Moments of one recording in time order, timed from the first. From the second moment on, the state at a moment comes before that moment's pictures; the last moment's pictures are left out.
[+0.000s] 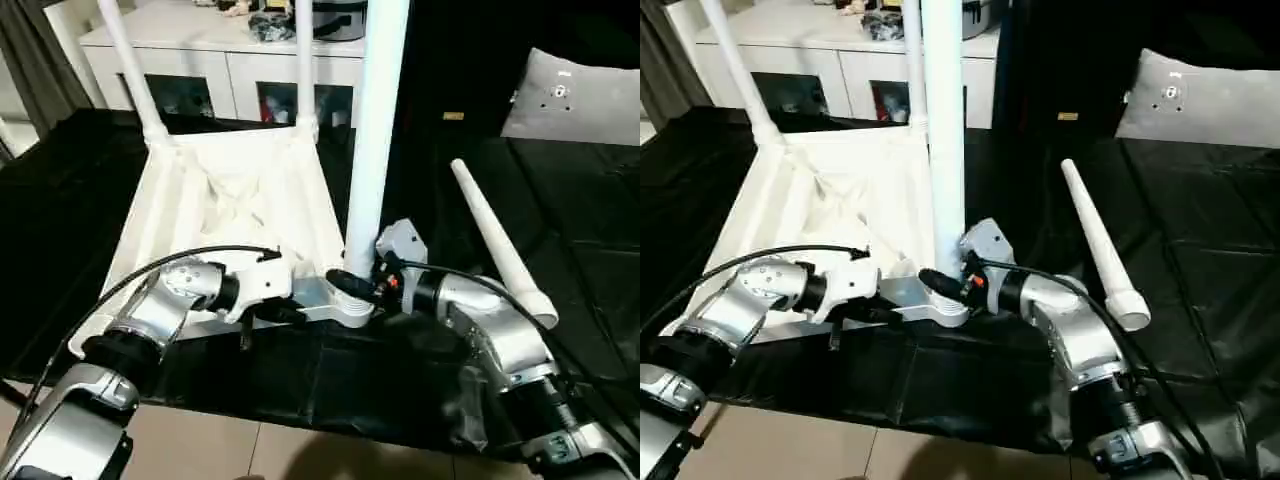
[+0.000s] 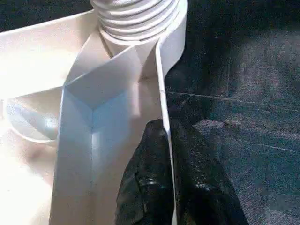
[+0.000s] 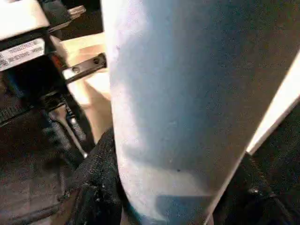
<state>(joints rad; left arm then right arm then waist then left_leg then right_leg) -0.59 0.44 -0.36 0.69 0.06 -0.12 -1.16 -0.40 -0.21 0.22 0.28 0.14 0.25 0.73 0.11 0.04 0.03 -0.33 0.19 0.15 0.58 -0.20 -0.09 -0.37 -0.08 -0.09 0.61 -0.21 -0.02</state>
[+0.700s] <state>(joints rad) -0.25 0.32 -0.30 0.05 0.12 0.38 -0.79 -0.40 -0.10 0.17 0.33 0.10 0.22 0.49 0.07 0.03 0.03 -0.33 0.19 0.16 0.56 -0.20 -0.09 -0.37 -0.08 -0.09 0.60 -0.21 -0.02</state>
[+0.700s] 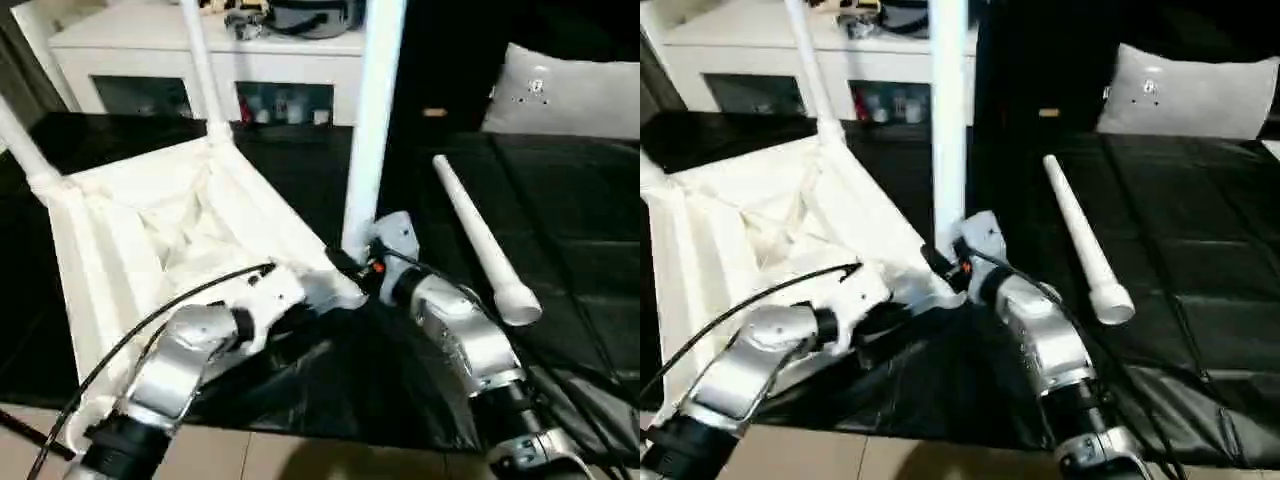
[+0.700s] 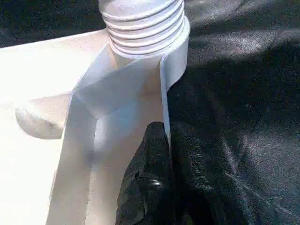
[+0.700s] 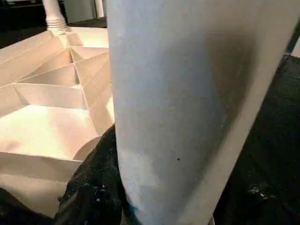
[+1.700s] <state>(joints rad) -0.39 0.42 -0.35 0.23 0.12 0.18 -0.91 -0.25 -0.24 0.15 0.29 0.15 0.14 0.69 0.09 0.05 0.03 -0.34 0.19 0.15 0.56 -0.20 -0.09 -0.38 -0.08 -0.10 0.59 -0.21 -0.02</state>
